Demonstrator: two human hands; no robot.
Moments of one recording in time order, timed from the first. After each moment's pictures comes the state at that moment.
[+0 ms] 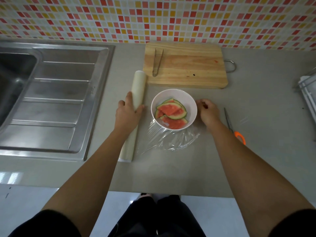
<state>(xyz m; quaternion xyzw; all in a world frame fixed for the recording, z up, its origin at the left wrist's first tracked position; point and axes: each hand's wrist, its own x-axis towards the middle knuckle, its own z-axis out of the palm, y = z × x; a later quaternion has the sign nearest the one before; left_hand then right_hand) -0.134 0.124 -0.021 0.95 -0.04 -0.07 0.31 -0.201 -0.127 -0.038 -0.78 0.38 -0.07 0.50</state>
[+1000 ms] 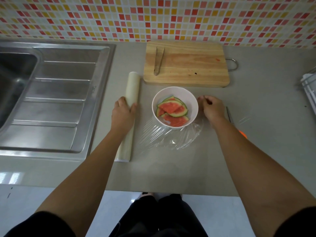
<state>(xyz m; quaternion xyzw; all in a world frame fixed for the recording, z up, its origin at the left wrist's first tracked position) -0.133 0.141 -0.016 0.95 -0.02 -0.06 0.32 -0.193 -0.134 -0.038 -0.79 0.37 -0.11 0.48</state>
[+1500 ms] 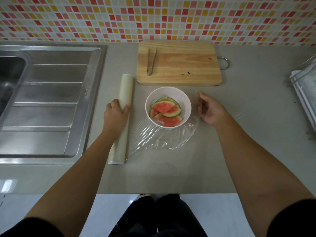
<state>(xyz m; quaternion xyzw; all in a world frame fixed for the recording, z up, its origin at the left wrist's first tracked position) -0.128 0.145 -0.018 0.94 -0.02 -0.06 0.33 -0.199 -0.147 -0.016 -0.44 0.44 -0.02 0.79</state>
